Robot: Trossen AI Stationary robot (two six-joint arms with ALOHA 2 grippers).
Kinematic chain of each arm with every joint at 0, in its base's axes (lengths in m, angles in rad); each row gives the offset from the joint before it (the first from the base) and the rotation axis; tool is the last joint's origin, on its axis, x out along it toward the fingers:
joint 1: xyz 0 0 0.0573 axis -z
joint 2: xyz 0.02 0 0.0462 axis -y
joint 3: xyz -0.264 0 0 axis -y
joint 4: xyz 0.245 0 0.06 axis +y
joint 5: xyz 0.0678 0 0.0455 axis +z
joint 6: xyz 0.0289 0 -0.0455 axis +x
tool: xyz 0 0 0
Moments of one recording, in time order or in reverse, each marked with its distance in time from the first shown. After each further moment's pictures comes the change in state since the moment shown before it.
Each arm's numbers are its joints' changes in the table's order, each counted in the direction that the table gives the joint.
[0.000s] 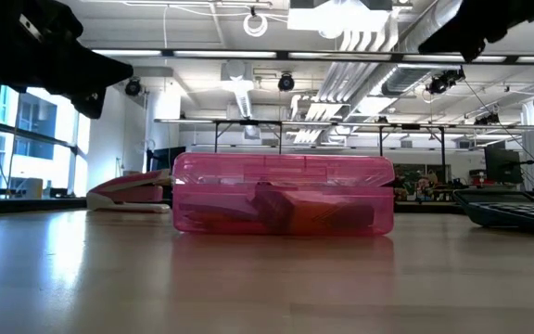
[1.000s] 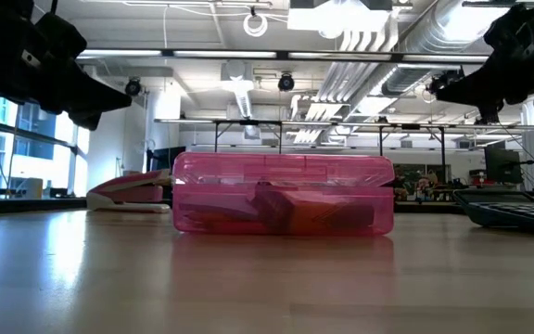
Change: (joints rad) left arm -0.033 0.001 0.000 0.148 0.001 0.082; right arm 0.000 0.459 -0.469 -0.228 0.005 -0.004
